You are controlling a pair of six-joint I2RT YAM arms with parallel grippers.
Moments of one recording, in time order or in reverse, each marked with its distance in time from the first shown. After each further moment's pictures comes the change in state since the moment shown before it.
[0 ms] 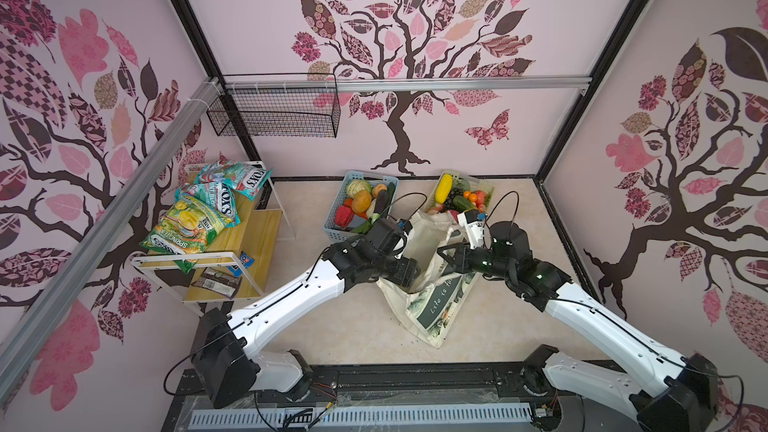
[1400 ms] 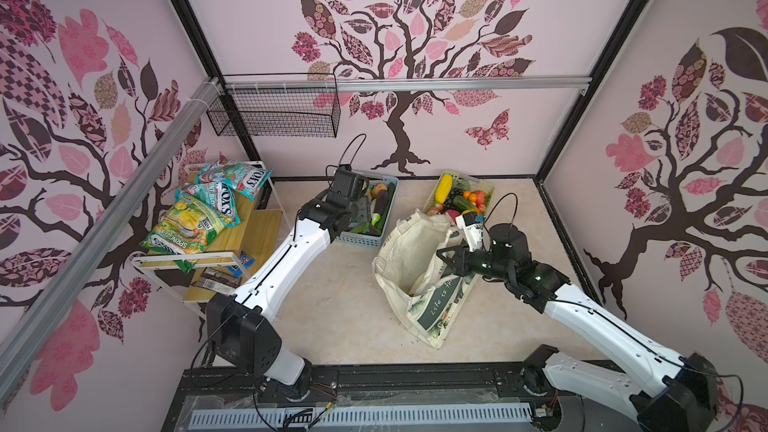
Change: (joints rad) left arm 0.394 0.195 0.290 -0.038 -0.409 -0.011; right arm 0.000 -0.003 -0.028 0.023 -0.019 -0.048
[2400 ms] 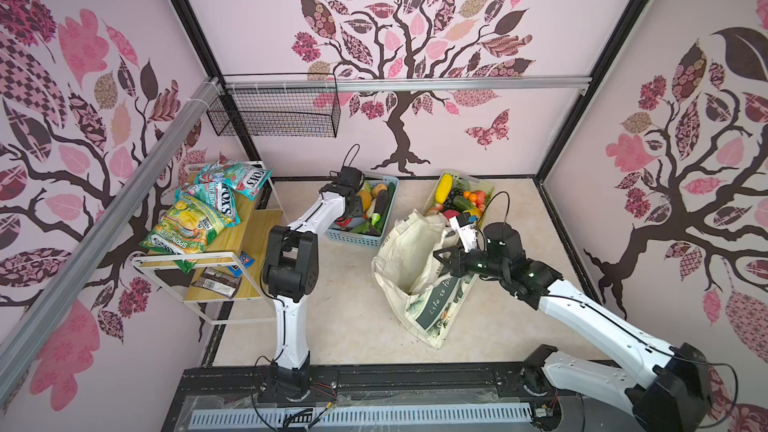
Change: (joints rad) left arm 0.177 0.560 0.256 0.032 0.020 0.008; right arm 0.000 0.058 -0.003 0.027 -0.019 -0.093
